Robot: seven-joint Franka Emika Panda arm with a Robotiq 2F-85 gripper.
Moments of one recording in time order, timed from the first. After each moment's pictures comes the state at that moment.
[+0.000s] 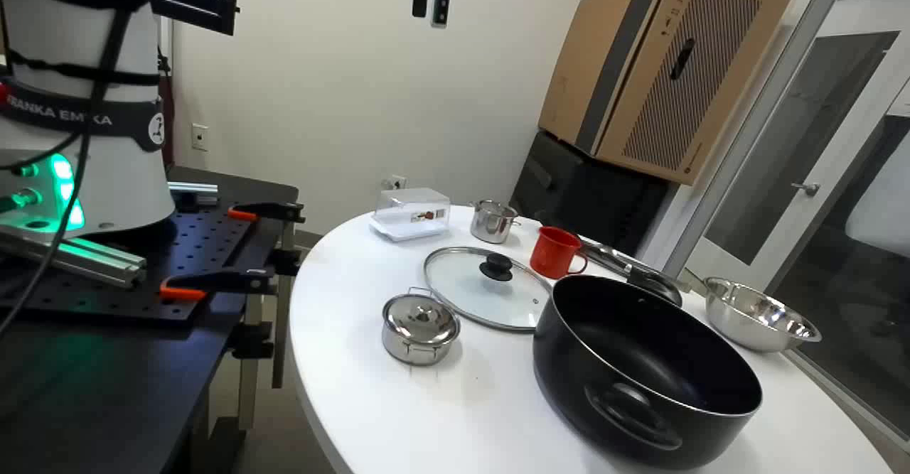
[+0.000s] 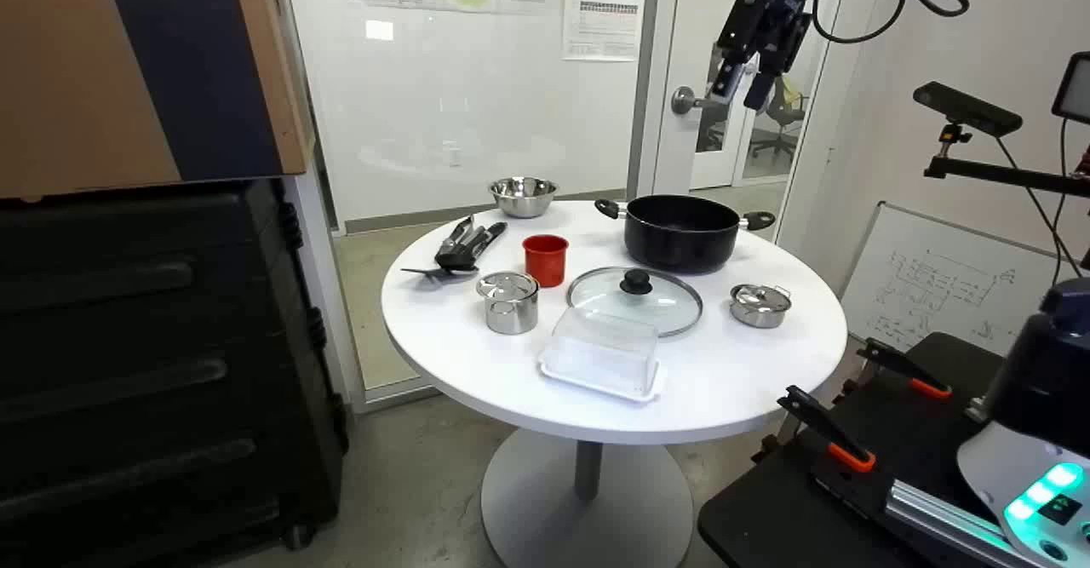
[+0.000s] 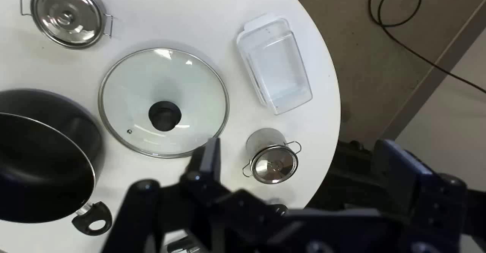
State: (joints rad) arm 0.18 -0.79 0.02 -2.71 0.16 2.13 -0.08
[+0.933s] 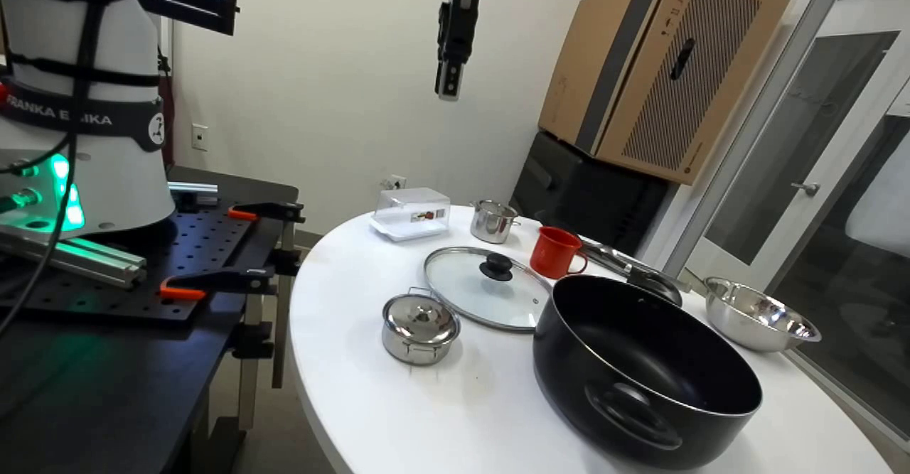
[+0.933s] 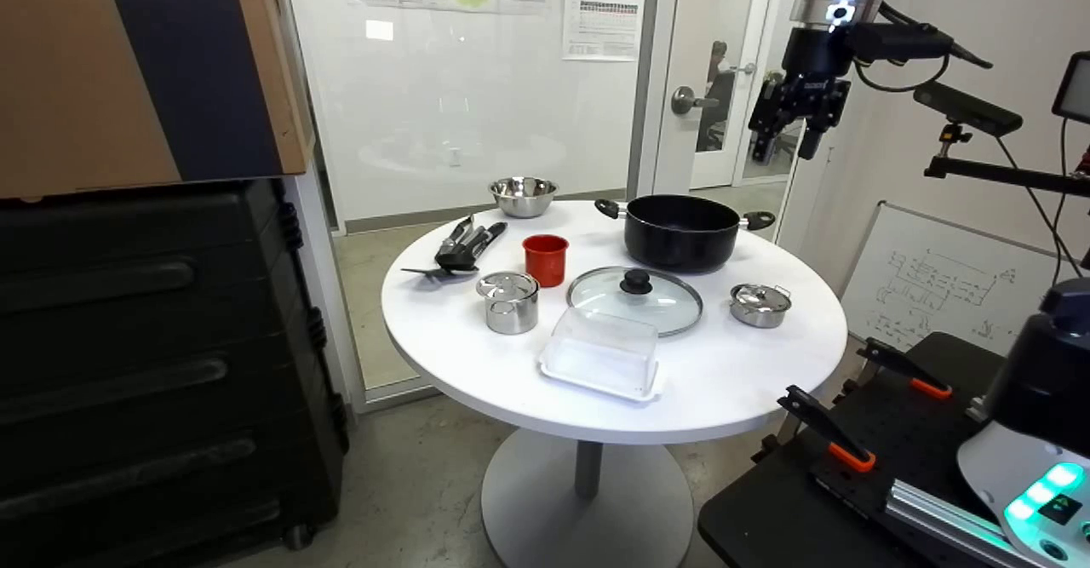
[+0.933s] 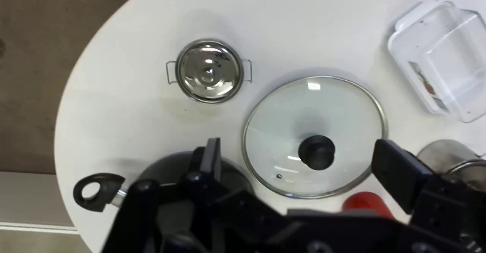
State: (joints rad) arm -0.14 -0.58 -0.01 -2.76 -0.05 2.30 0.01
